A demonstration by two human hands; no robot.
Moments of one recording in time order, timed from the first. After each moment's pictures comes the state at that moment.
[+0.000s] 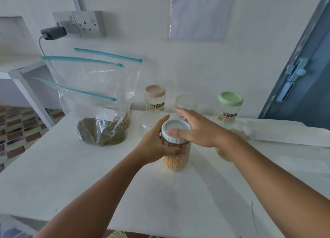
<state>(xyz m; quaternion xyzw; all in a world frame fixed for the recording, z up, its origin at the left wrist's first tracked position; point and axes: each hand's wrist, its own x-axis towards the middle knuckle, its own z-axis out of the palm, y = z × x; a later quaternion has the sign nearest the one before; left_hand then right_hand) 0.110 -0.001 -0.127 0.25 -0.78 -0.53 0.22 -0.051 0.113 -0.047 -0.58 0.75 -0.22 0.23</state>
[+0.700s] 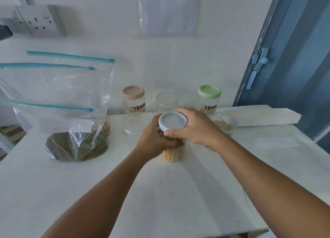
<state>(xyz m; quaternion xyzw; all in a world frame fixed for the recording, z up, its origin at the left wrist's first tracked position) 0.061 -0.022 -0.143 0.23 -0.80 -0.50 0.24 -0.064 0.113 -0.074 -0.49 0.80 -0.34 0.11</state>
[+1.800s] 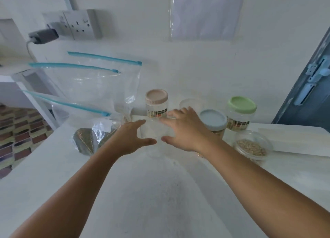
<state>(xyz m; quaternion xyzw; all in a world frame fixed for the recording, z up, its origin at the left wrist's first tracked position) 0.132 -0.087 -0.091 0.44 -0.87 -0.23 0.08 -0.060 0.024 -0.073 -0.70 0.71 -0.07 -0.05</state>
